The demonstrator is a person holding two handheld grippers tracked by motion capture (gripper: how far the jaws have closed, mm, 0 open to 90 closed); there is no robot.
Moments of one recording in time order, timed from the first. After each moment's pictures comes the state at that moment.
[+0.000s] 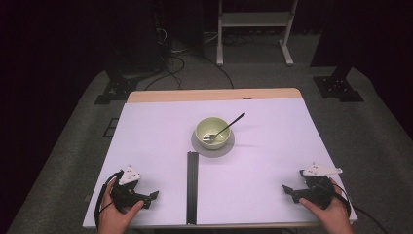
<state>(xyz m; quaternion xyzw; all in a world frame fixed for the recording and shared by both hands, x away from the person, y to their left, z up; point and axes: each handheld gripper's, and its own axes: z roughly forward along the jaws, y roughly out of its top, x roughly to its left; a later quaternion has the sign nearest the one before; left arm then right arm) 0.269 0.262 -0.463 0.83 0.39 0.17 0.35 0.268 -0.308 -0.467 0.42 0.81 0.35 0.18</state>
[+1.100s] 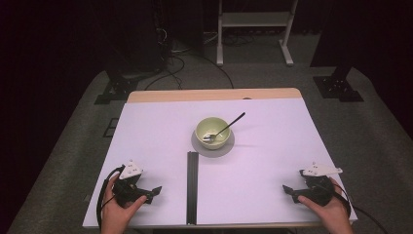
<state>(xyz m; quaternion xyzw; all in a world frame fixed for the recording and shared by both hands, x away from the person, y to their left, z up) 0.278 0.255 -0.451 0.83 0.39 0.16 0.37 0.268 -0.308 -0.467 0.42 0.81 0.35 0.18</state>
